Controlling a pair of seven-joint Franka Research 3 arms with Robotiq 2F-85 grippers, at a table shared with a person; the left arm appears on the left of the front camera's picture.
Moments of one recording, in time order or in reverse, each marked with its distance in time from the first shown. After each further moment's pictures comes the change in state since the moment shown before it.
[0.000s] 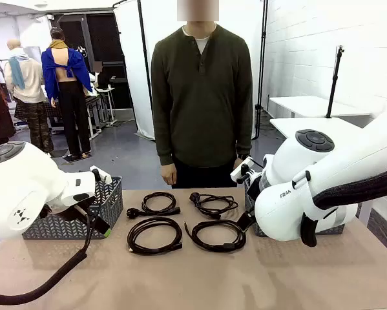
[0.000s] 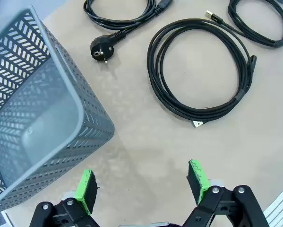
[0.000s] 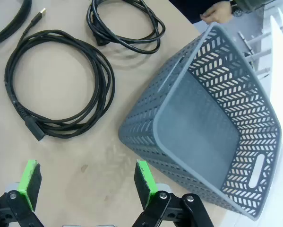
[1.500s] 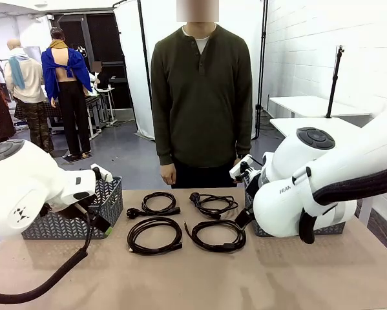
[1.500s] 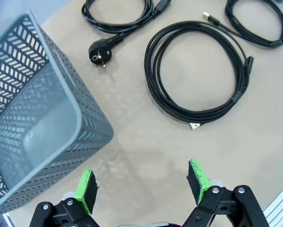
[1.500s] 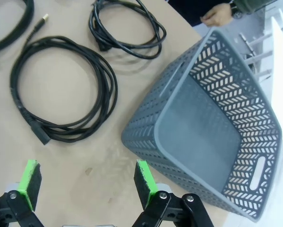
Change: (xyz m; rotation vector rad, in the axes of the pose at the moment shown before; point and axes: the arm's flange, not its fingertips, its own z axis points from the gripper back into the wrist) left arm 0.004 -0.002 0.007 -0.005 -0.017 -0.018; right arm 0.006 0.002 0.006 0.022 -0.019 -0.009
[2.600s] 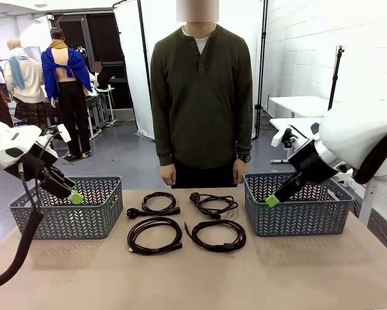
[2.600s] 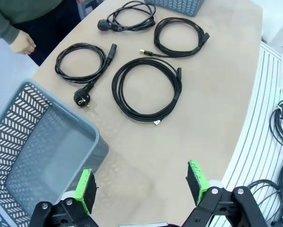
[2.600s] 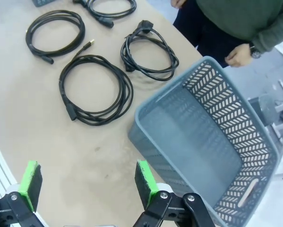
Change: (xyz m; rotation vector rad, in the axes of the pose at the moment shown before) left arm 0.006 0.077 0.109 -0.312 -0.164 -0.246; right arm -0.027 -0.086 0.097 0.309 -0.144 0.128
